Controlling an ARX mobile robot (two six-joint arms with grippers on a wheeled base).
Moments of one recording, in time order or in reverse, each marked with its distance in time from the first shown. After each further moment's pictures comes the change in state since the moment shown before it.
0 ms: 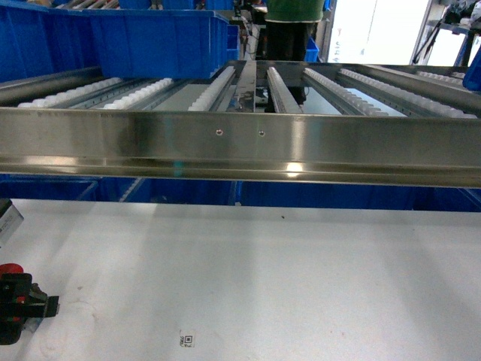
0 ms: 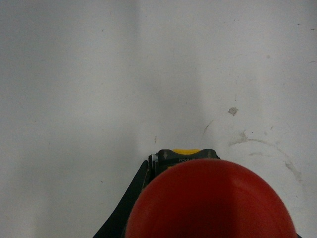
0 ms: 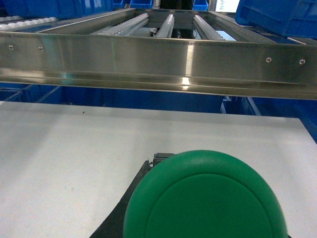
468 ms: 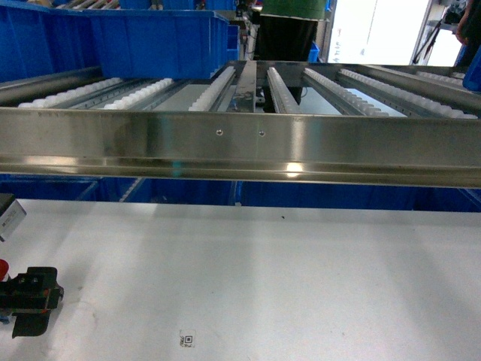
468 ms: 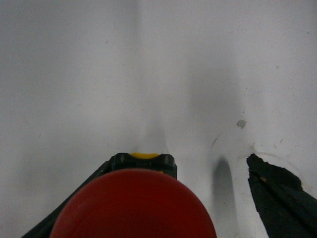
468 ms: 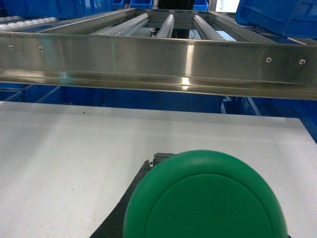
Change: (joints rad) left arm 0.009 0.029 0.042 -0.019 0.006 0.021; right arm 0.000 0.000 0.000 0.000 0.000 0.000
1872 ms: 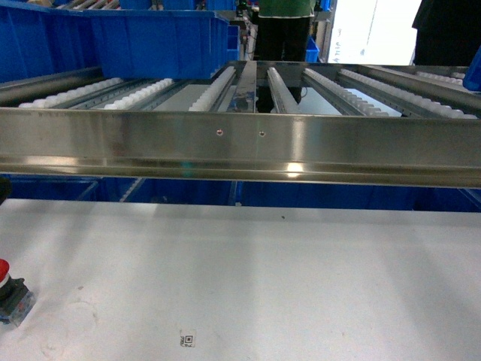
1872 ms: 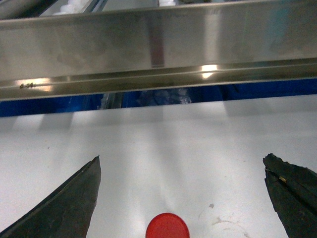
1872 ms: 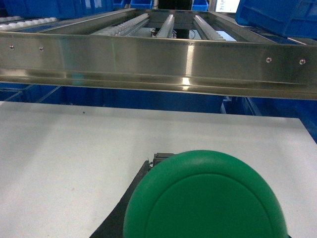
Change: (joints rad) left arm 0.053 -0.506 -0.195 0.175 0.064 0.056; right arm 0.000 0.000 0.000 0.000 0.000 0.000
